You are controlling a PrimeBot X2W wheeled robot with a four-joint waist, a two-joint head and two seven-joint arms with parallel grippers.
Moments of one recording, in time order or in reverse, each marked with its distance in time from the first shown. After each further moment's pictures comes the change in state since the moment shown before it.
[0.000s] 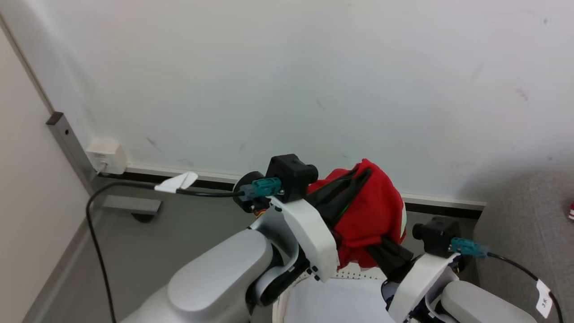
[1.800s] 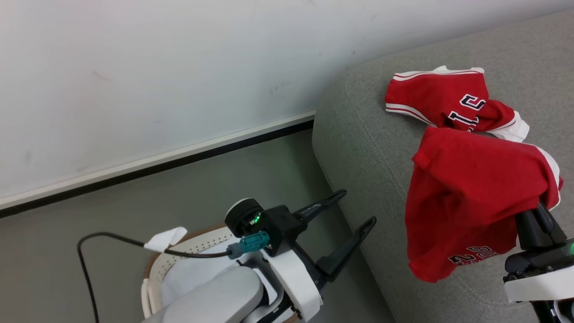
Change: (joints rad) left arm 0.088 0.071 -0.081 0.008 0.134 -0.035 -0.209; right arm 0.454 -0.071 -0.910 -0.438 -0.449 0.000 0.000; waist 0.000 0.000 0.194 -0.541
